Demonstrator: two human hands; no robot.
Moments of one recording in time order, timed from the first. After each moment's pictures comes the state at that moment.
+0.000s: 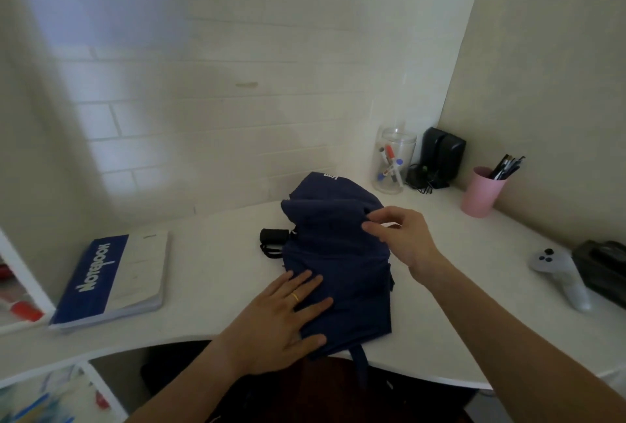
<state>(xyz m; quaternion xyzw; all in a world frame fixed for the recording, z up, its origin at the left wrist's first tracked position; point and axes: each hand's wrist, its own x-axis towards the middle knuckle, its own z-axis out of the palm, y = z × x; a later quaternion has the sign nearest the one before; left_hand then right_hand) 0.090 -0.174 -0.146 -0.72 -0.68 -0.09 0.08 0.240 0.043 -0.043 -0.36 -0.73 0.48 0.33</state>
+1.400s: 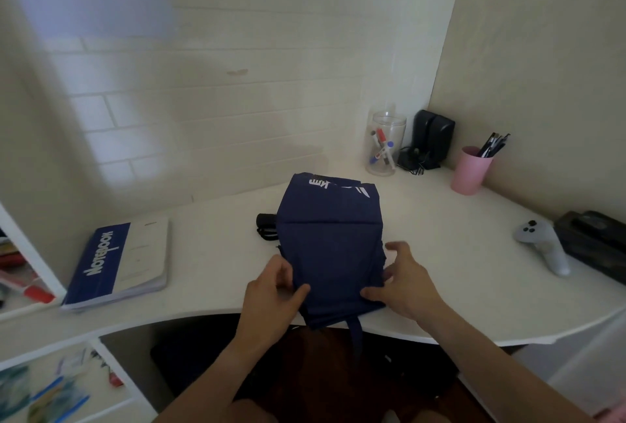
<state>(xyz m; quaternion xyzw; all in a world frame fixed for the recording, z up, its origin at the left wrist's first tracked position) 0.130 -0.182 -0.141 -0.41 -0.76 -0.50 -0.08 0.304 -0.022 -0.095 -0.45 -0.80 0.37 0.13</state>
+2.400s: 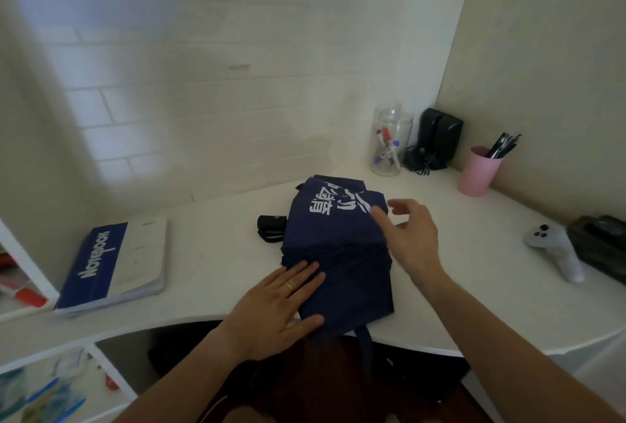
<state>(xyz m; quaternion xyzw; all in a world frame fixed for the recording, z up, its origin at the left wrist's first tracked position) 0.093 -0.180 -0.156 -0.69 -0.72 -0.07 0.02 0.258 0.024 -0.073 -0.43 -0.73 0.36 0.39</state>
